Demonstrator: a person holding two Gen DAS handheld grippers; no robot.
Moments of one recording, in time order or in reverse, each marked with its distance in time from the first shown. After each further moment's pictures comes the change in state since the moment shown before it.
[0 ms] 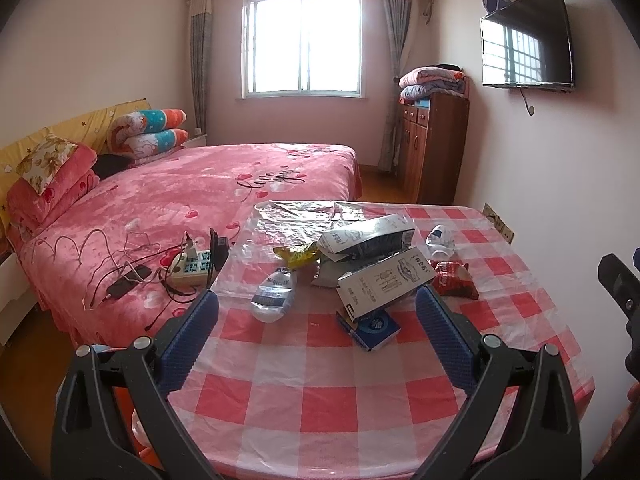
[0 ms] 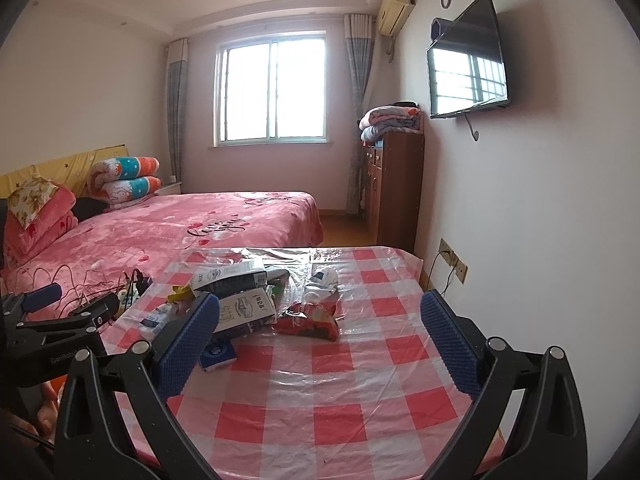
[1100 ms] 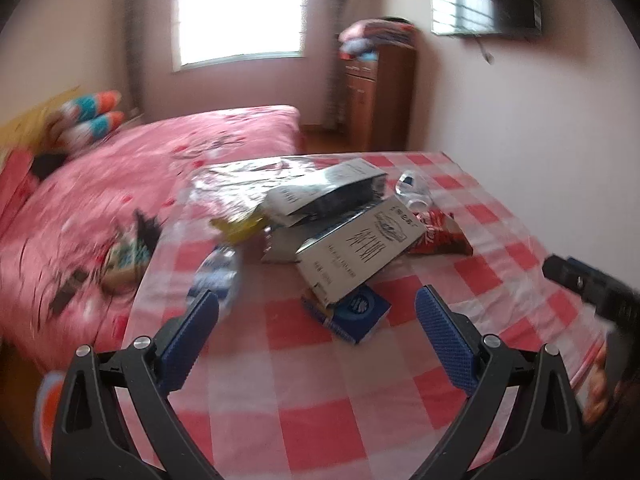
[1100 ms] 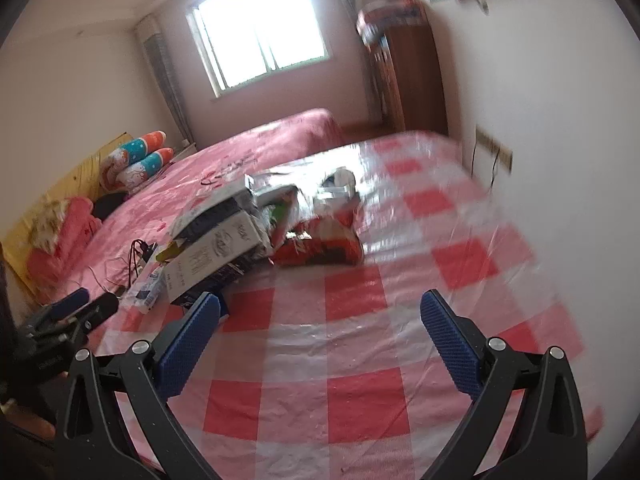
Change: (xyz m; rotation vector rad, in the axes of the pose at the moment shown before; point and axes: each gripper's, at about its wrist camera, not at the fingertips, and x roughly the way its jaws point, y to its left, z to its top) left arm 0.099 -0.012 -0.013 0.161 0.142 -0.212; right arm 0.135 -0.056 -0.060 0.288 0.355 0.195
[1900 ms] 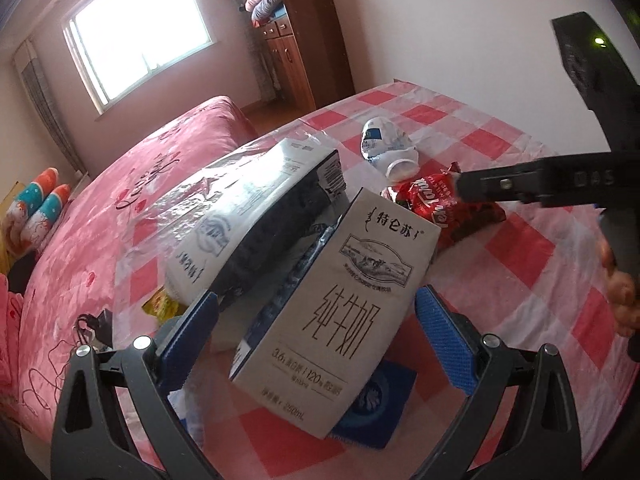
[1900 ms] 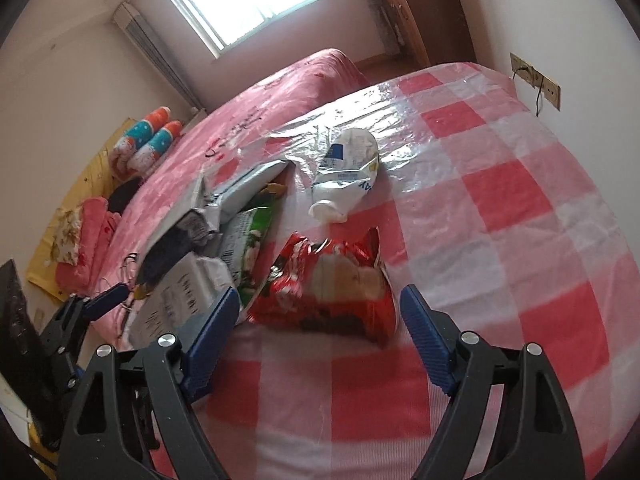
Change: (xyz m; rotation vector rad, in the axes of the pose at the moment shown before) left arm 0.114 -0.045 0.042 0.356 0.141 -0.045; right arm 0.133 -0.014 0.064 0.075 0.211 0.089
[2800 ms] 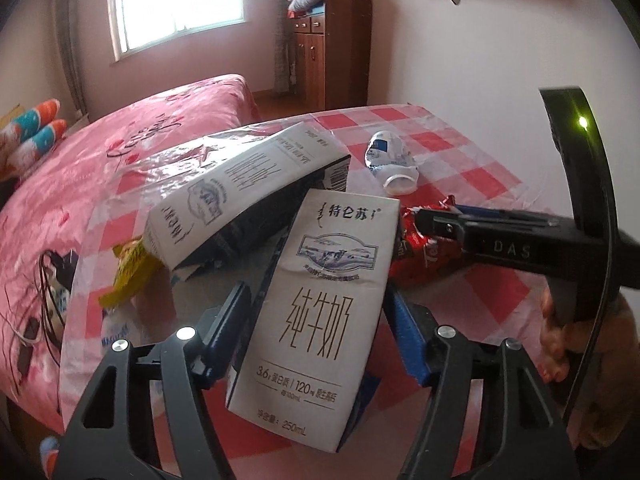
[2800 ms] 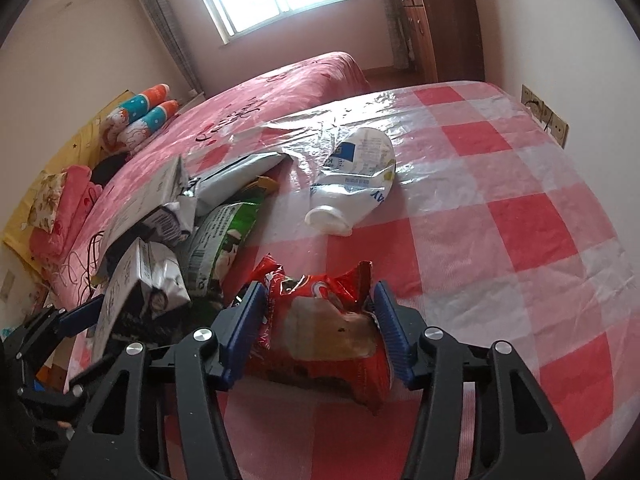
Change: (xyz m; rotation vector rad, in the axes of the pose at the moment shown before) left arm -0.006 0.011 -0.014 -0.257 -0.021 -0.093; right arm 0.023 0.018 -0.005 -0.156 -0.037 -0.071
